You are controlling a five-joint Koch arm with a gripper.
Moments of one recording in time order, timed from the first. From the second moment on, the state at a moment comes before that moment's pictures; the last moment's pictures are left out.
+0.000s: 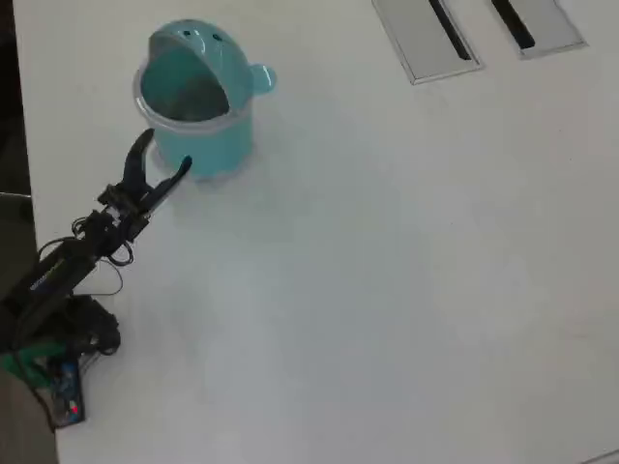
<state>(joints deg) -28.8 128.9 119.4 -7.6 -65.6</state>
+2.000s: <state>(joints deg) -1.8 131.1 157.9 -44.2 -7.0</state>
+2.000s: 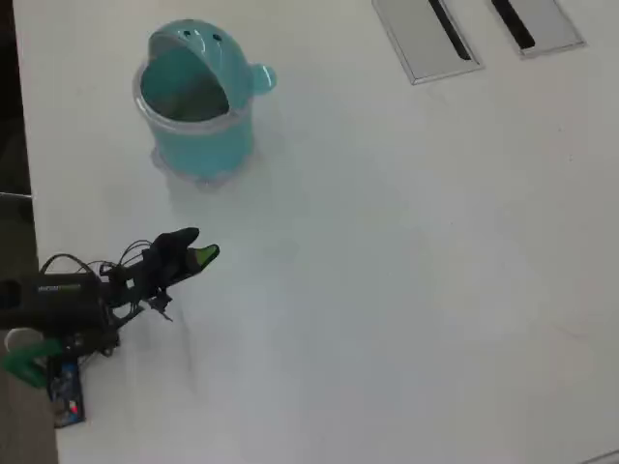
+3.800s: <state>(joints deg) 0.8 131.1 177.5 -36.0 -6.4</state>
